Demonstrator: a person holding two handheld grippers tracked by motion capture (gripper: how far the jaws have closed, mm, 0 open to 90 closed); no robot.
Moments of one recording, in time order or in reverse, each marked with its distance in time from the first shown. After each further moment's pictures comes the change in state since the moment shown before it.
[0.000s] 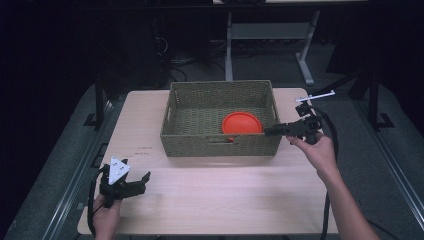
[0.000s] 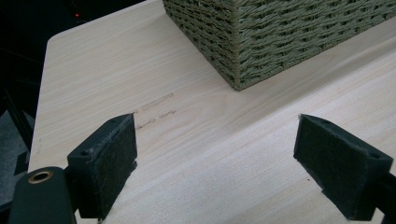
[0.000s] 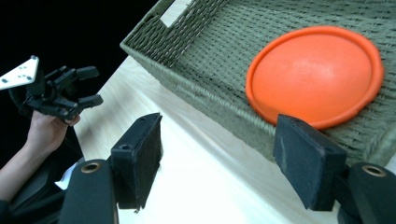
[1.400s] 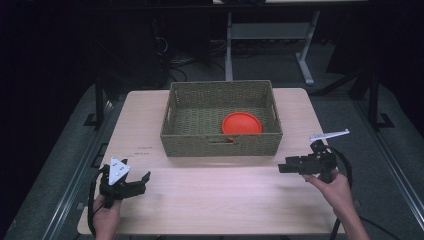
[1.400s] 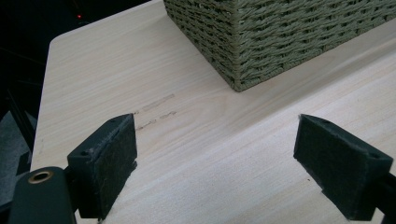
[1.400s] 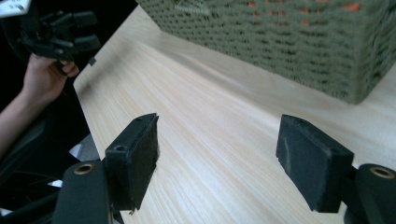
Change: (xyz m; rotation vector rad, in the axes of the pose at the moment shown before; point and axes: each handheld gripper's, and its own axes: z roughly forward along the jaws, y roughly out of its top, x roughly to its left) left arm -0.001 0.000 -0.001 -0.012 0.009 -0.001; right arm -0.018 -0.097 -0.010 0.016 0.027 -0.019
